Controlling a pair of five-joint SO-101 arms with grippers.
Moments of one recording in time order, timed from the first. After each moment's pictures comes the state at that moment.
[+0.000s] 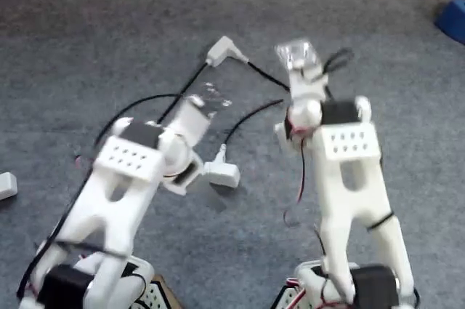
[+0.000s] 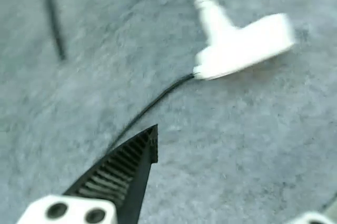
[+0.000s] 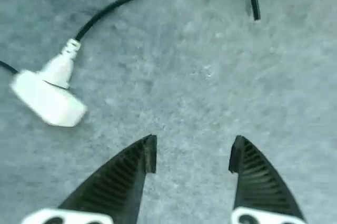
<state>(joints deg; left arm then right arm) 12.8 -23.0 36.2 72.7 -24.5 -13.0 -22.1 25.7 74.2 9.7</state>
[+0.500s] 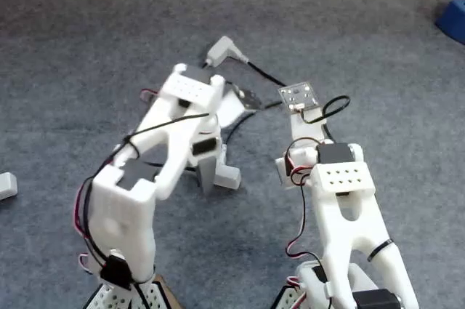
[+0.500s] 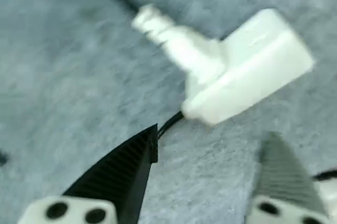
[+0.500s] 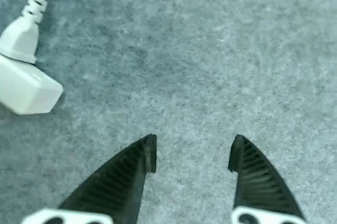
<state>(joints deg) 15.6 31.2 -10.9 95.9 -41.8 -11.5 -30.0 48.0 60.2 9.5</state>
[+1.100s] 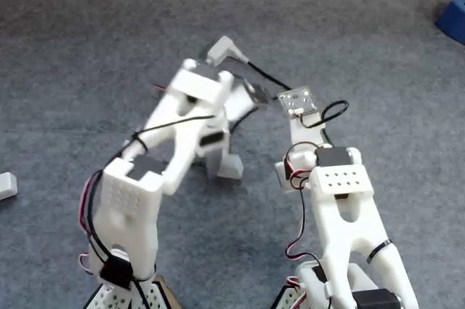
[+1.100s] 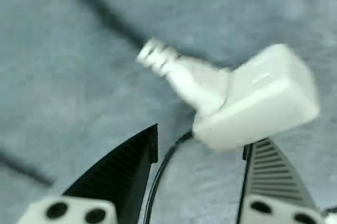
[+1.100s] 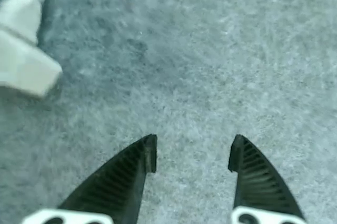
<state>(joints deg) 13.7 35.7 -20.7 93.0 -43.0 -11.5 -30.1 51.3 57.7 9.5</state>
